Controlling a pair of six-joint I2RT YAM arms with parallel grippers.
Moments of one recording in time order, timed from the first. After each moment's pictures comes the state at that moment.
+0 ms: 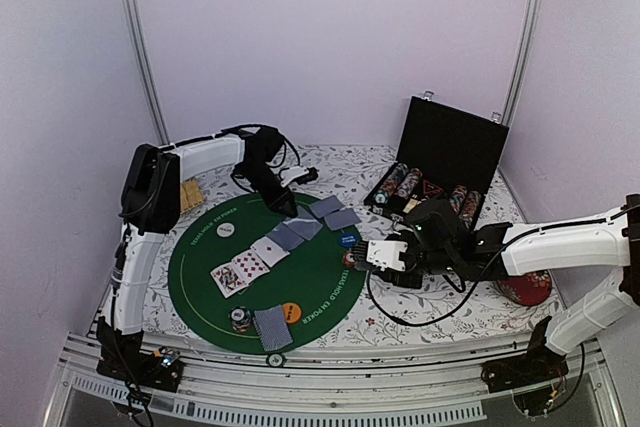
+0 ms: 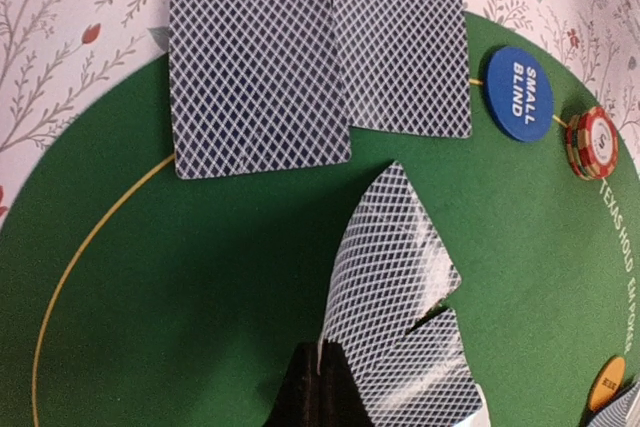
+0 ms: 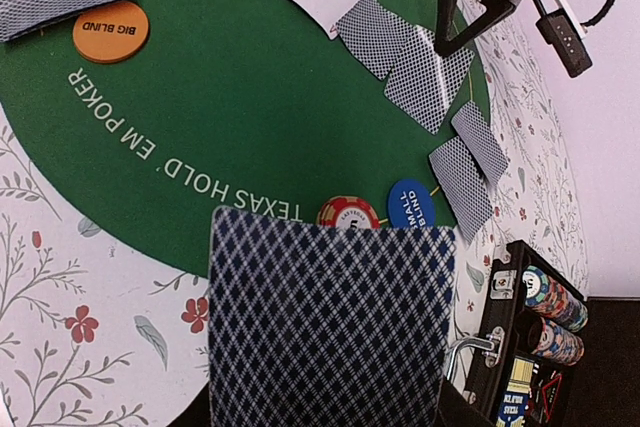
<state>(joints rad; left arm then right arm) -0.47 2.40 2.04 -0.95 0.43 0.55 0.95 1.41 0.75 -0.05 0.08 -0.66</state>
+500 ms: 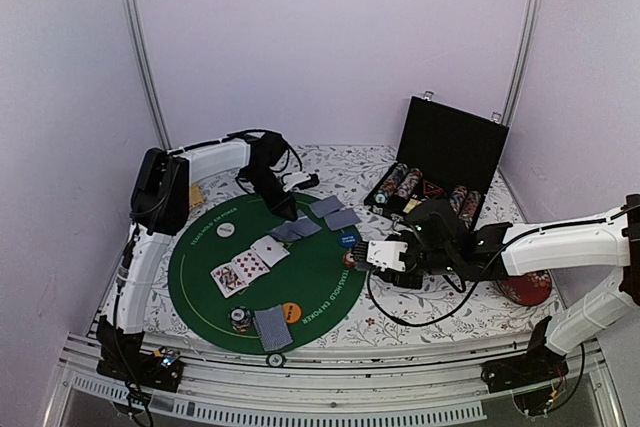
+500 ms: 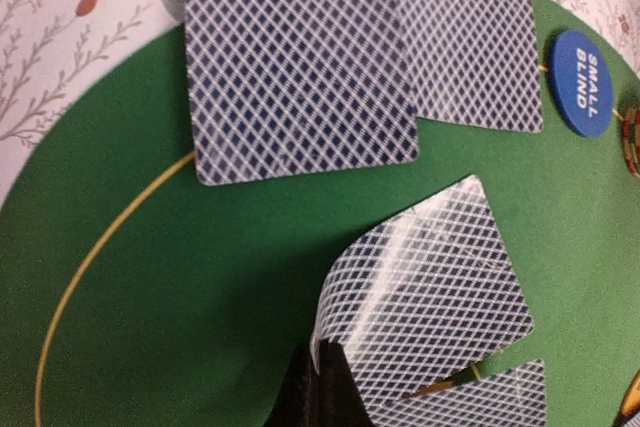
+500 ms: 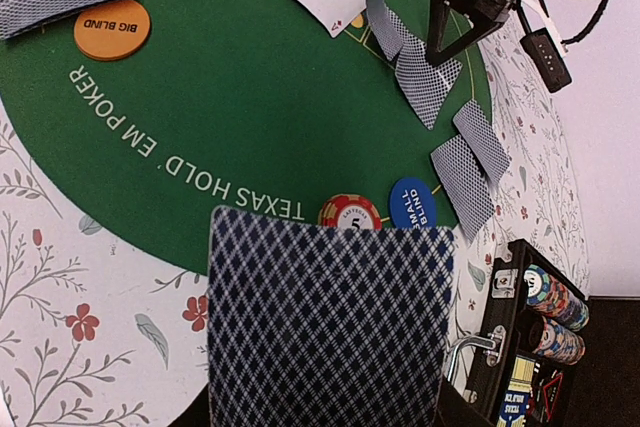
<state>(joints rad) -0.47 2.49 2.11 -0.97 0.39 0.58 0.95 1.41 0.75 -0.06 0.08 -0.66</state>
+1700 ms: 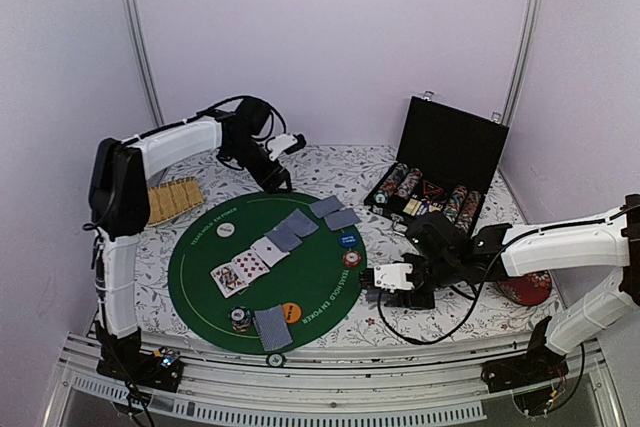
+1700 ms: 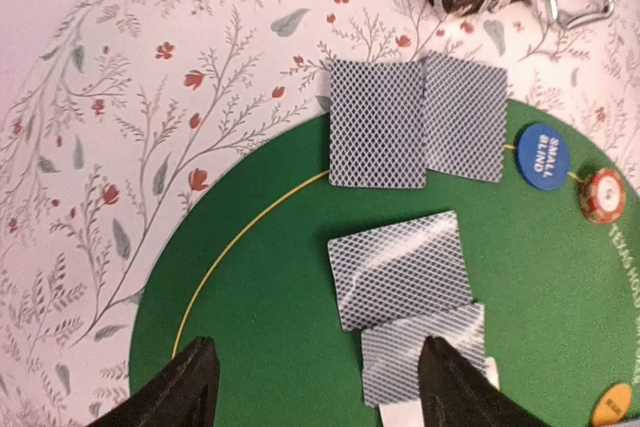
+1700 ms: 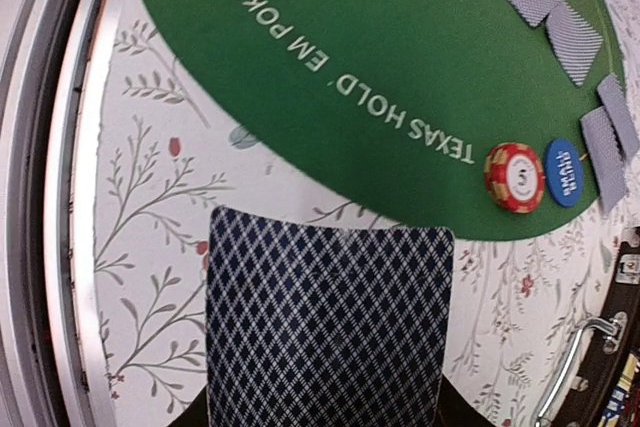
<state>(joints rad) -0.48 2.17 1.92 -0.82 0.23 0.47 0.95 1.41 0.74 -0.29 -0.10 -0.66</state>
